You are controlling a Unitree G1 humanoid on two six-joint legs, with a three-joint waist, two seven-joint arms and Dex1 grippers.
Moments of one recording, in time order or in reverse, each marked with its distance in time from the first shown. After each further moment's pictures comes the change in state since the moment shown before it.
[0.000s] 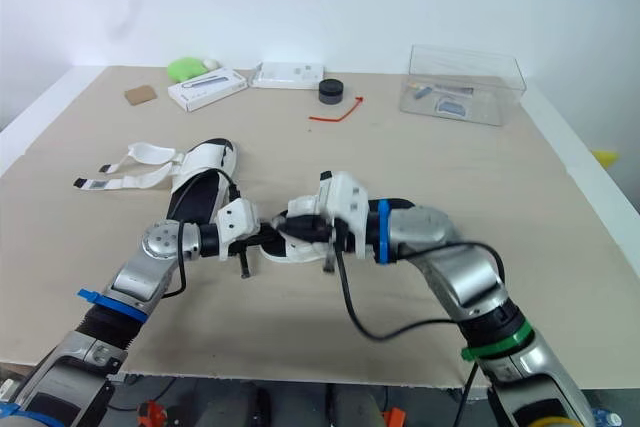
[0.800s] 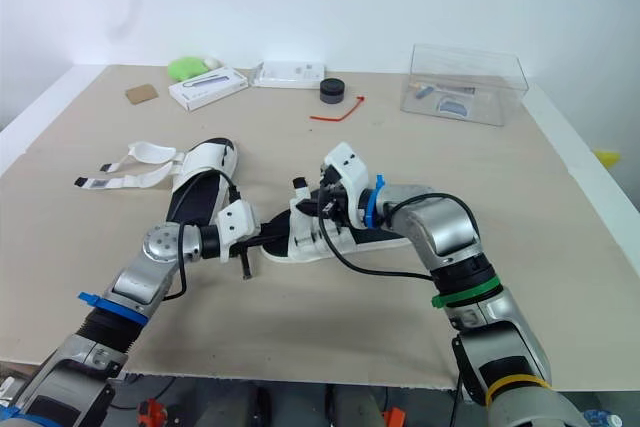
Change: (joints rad) left arm 0.021 -0.005 -0.001 -0.024 0.001 -0.003 0.017; right arm -0.186 0.099 0.016 0.295 -0.161 0.218 -0.077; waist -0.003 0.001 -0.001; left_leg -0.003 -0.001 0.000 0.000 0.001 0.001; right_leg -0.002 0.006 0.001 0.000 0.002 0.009
